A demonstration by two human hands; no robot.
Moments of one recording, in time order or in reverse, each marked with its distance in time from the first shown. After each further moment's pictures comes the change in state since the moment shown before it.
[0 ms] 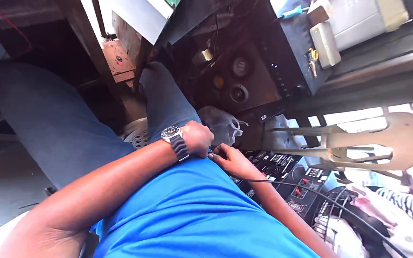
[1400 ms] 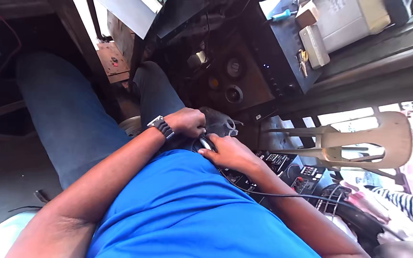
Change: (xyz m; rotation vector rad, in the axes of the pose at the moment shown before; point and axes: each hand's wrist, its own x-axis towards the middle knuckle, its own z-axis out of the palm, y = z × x) left_hand 0.052 -0.052 0.021 -0.157 0.375 0.322; right_hand -0.013 -0.057 -0.028 -0.472 -0.018 0.019
